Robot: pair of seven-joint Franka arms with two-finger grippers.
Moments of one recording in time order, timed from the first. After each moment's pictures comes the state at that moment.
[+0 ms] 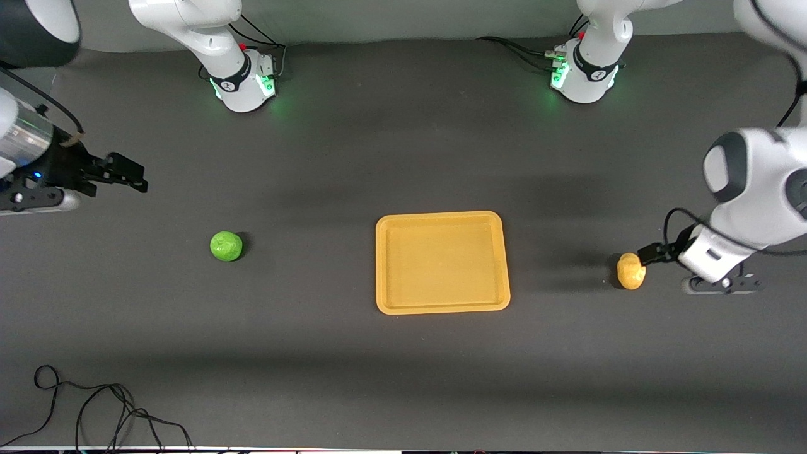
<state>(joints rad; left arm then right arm) 0.15 0.33 -0.14 -1.91 0.08 2.26 -0.03 0.05 -0.02 0.01 -1.72 -0.01 1.65 0.01</state>
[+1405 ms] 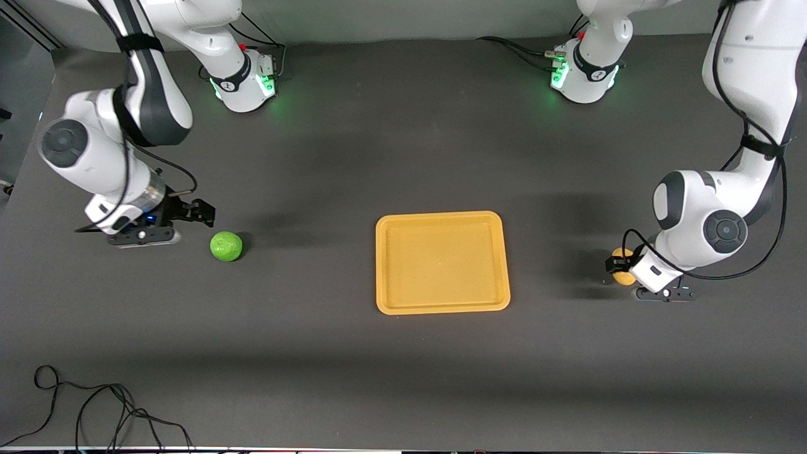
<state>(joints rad) 0.12 0.43 -0.16 -1.95 0.10 2.33 -0.05 0.07 0.03 0.00 -2.25 -0.05 2.27 0.03</state>
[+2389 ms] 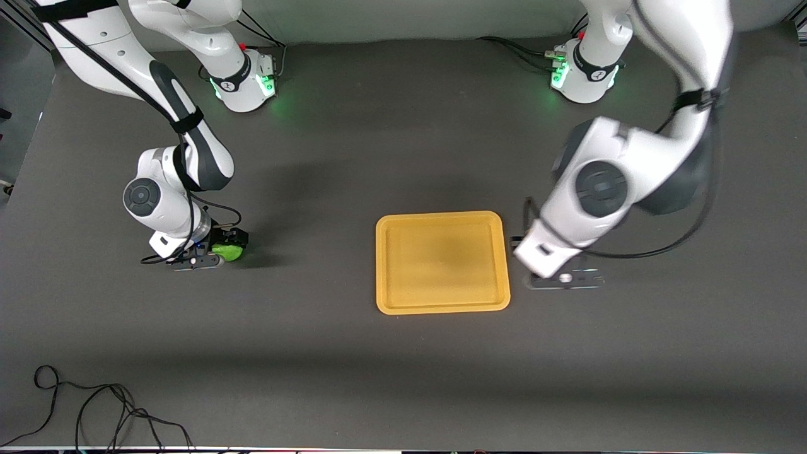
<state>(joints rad) -0.32 0.47 -0.17 -1.52 0.09 1.92 -0.54 0.07 0.33 -0.01 -2.29 -0.05 2.59 0.04</state>
